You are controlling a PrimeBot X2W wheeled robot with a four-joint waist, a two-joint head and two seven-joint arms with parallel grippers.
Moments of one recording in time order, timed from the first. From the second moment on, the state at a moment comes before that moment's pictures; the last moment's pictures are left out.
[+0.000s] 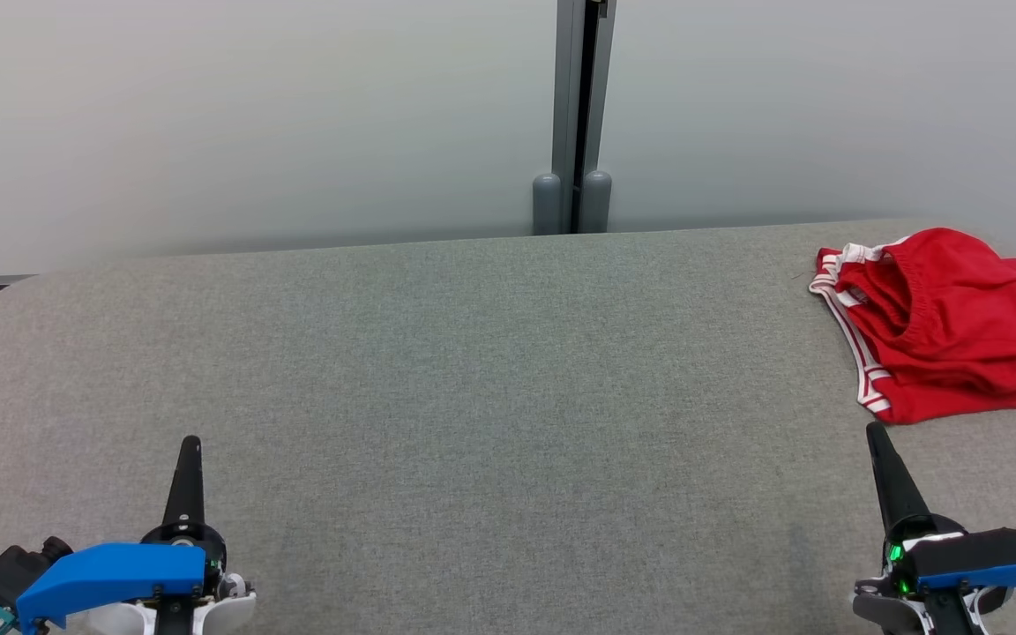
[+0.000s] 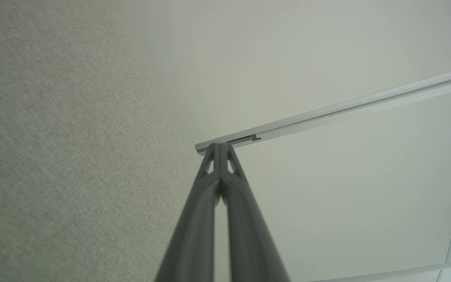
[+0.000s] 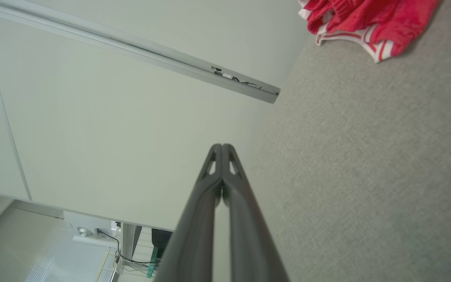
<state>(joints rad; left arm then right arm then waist) -0.06 0.05 0.08 0.24 -1.27 -0.10 0.03 -0.07 -0.05 -0.08 0.24 1.29 0.13 0.03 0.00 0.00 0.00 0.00</state>
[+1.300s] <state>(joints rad) -0.10 0.05 0.11 0.24 -1.59 -0.12 0.11 -0.10 -0.05 -0.11 0.24 1.59 0.13 0.11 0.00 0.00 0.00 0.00</state>
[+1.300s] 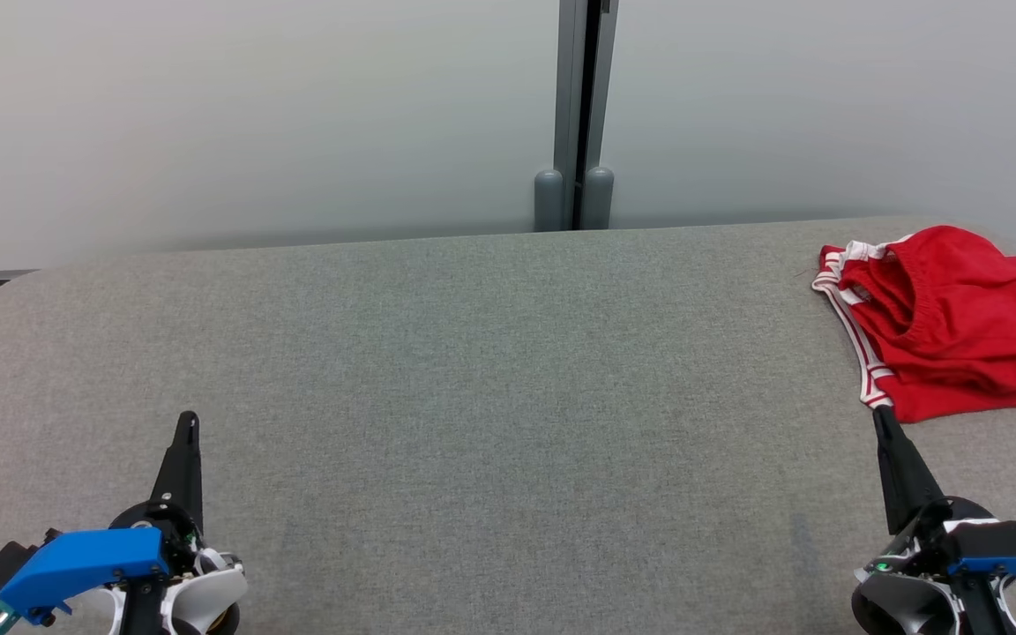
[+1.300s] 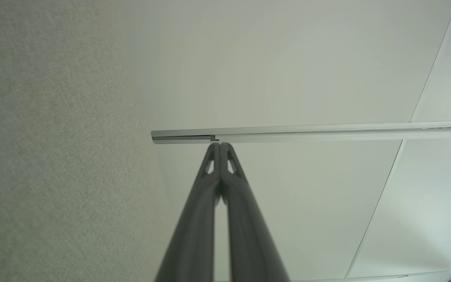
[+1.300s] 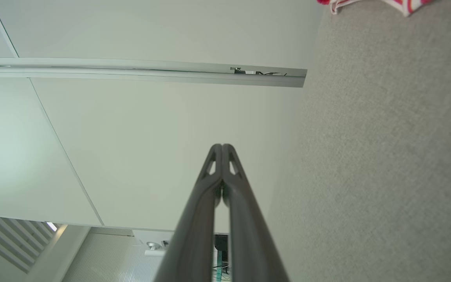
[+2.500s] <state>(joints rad) -0.10 0.05 0.11 0.25 -1.61 -0.13 0.11 -0.10 -0.05 -0.11 0.24 1.61 0.13 0.11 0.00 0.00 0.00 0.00</state>
